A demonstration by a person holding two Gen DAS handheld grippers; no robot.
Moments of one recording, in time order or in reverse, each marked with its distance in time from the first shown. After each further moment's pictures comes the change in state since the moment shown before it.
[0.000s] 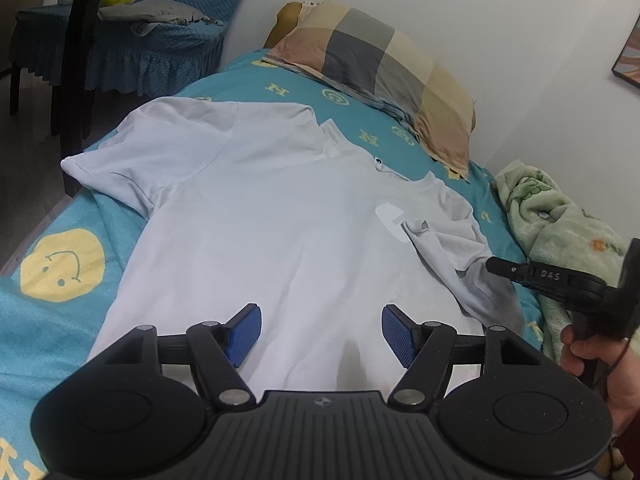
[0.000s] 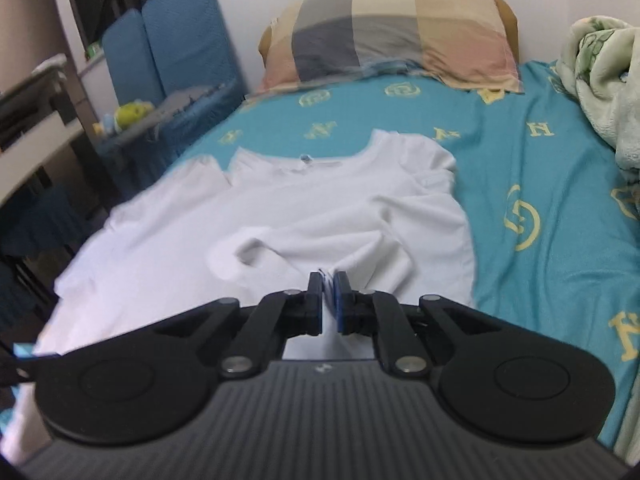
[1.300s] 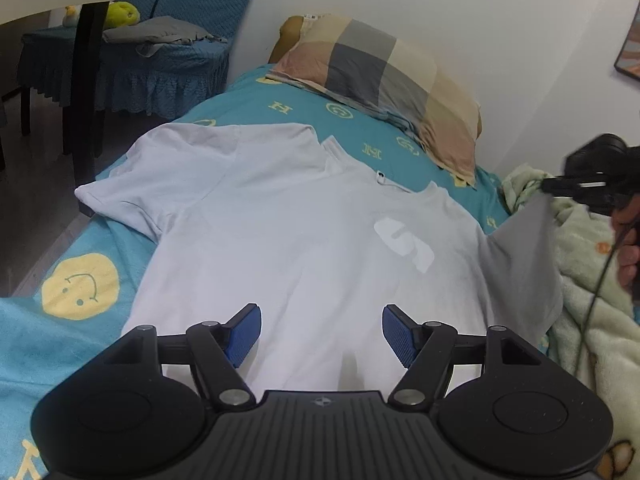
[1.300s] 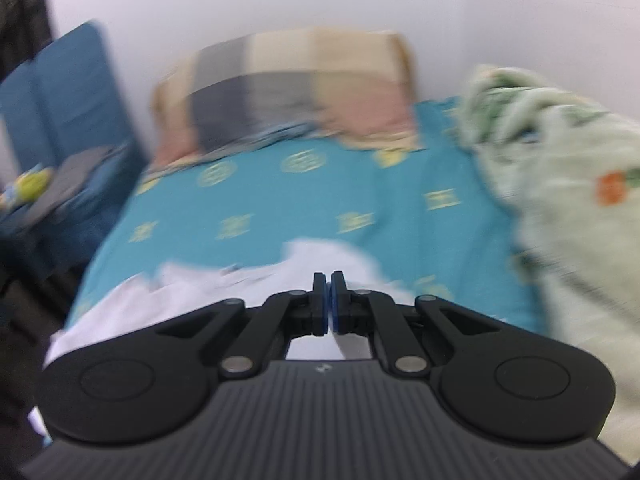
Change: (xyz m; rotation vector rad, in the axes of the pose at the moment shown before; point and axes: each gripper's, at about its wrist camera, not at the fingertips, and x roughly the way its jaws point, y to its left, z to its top) left arm -0.017 -0.014 0.010 0.023 -0.023 0.047; right arm -0.008 0.031 0.118 0.112 -0.010 -0.350
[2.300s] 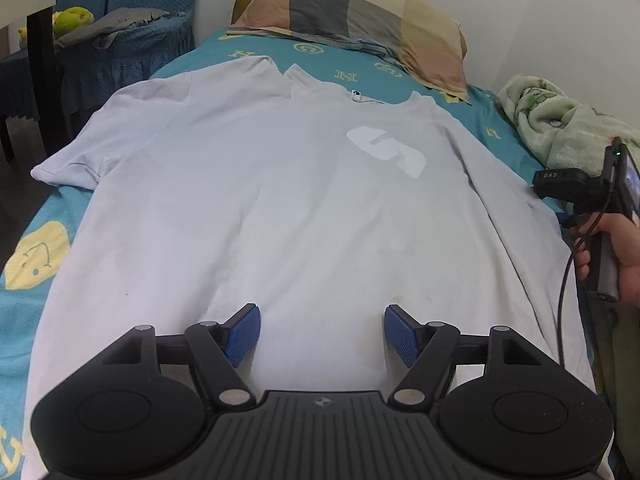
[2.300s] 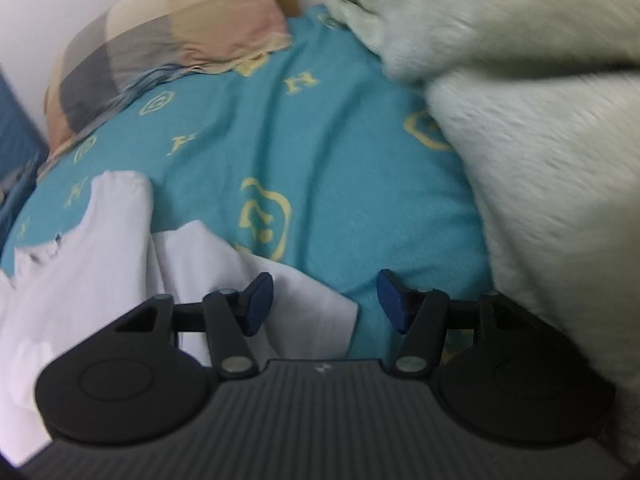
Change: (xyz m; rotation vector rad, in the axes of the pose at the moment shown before) left arm 0.048 -0.037 -0.048 0.199 0.144 0.058; right arm 0.118 -0.182 -0.096 0.239 0.090 -0.114
